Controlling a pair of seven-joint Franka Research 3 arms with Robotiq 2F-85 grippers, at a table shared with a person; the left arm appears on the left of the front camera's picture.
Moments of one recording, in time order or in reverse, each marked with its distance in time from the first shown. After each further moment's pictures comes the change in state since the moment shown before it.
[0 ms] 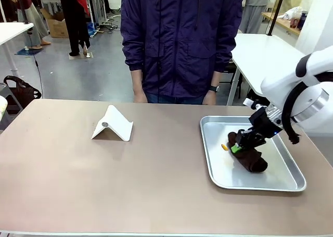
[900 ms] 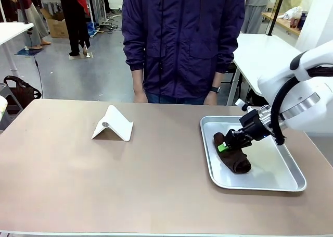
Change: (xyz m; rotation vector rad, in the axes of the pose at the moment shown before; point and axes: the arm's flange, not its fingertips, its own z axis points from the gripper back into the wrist) left arm 0.000 0.000 0.000 0.000 0.000 0.000; right arm 0.004 0.003 -0.017 0.137 -0.059 0.027
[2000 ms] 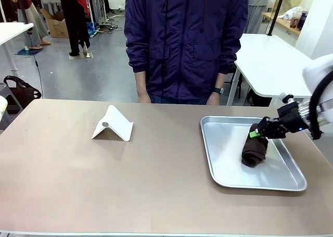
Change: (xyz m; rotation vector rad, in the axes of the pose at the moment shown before) left arm 0.000 0.000 0.000 0.000 0.000 -0.001; right arm -0.004 -0.068 0.101 0.080 -0.190 -0.180
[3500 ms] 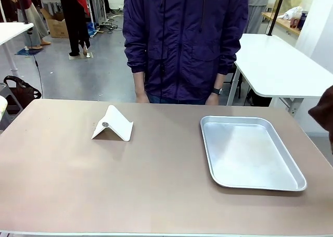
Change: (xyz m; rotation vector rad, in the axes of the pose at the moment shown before) left arm 0.000 0.000 0.000 0.000 -0.001 -0.001; right arm -0.133 0.016 0.222 0.770 -0.089 -0.100
